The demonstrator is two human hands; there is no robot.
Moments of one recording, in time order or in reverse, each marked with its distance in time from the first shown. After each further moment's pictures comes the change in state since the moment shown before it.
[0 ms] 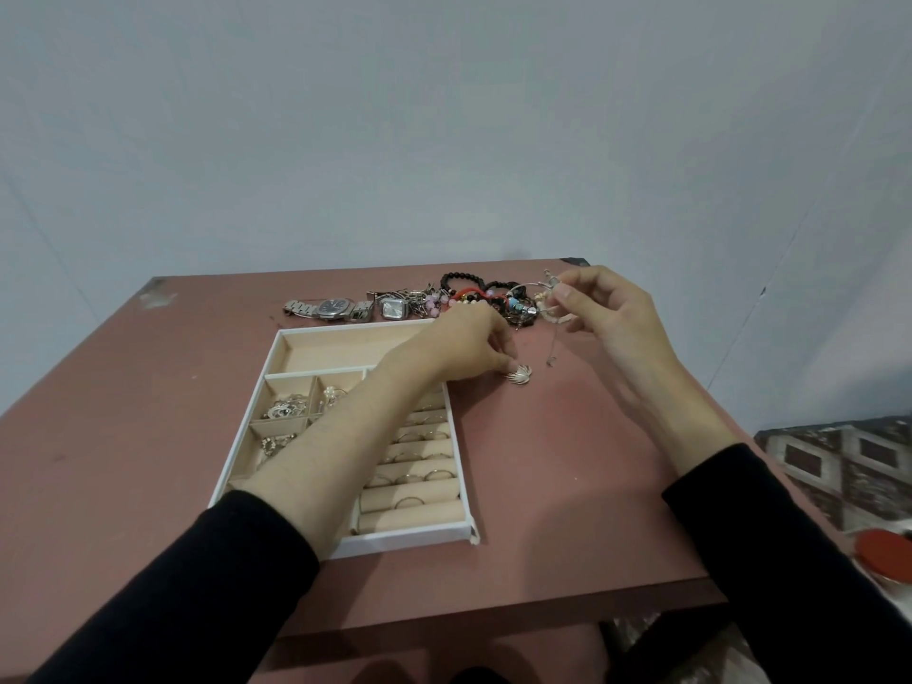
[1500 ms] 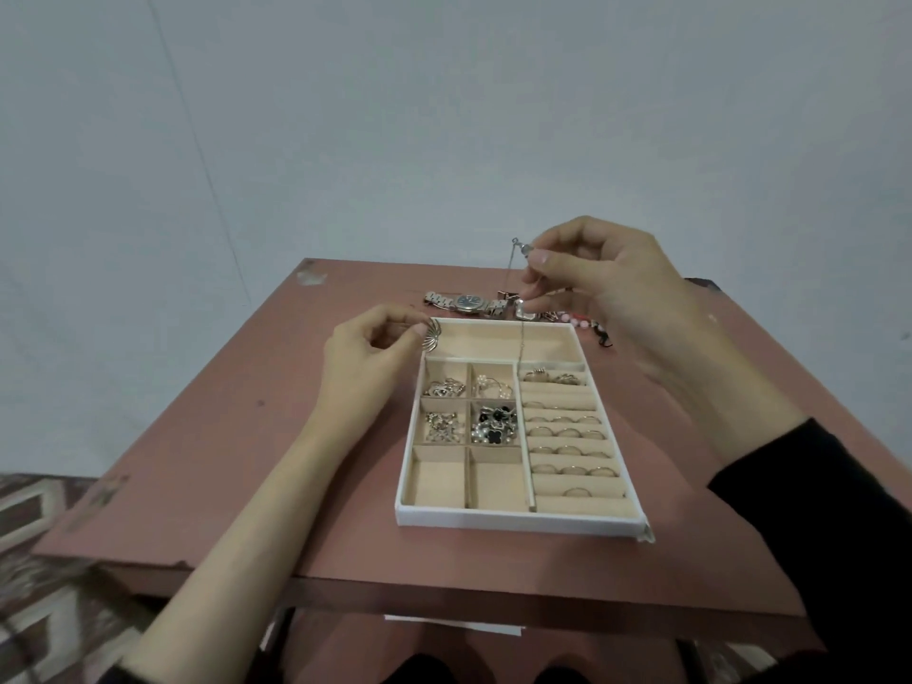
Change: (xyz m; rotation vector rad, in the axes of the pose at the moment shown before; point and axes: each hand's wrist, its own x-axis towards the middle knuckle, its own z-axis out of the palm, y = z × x) left_hand -0.152 -0.123 -0.042 -0.638 0.813 -0.174; right_hand -0.023 -0.086 0.134 0.070 -0.350 0.006
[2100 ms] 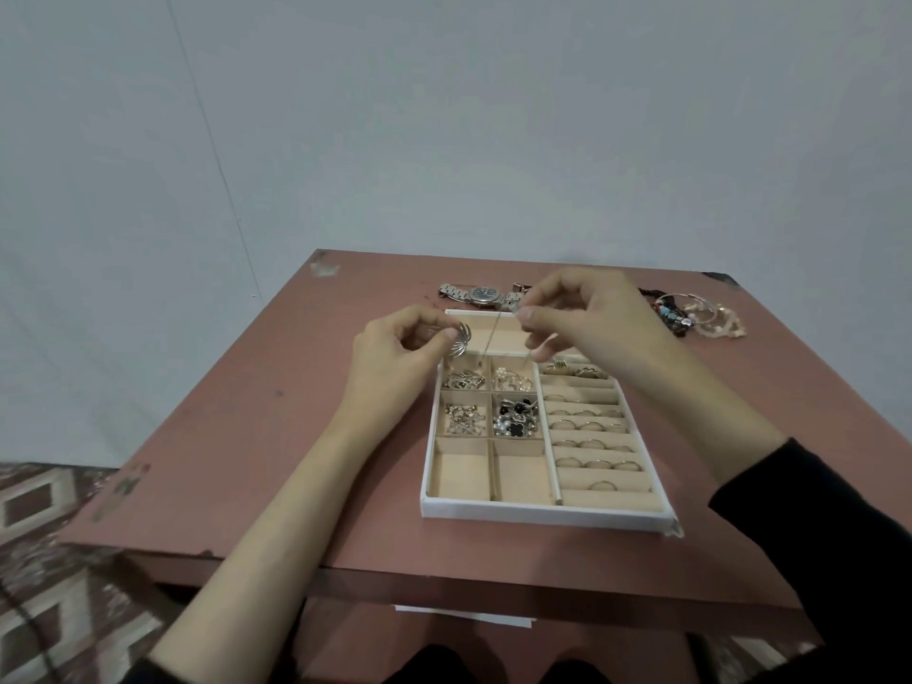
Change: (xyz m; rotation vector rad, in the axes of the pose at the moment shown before) left_hand -0.005 0.004 0.003 0.005 -0.068 -0.042; right_hand -0.004 0.030 0.015 -0.366 -0.034 0.084
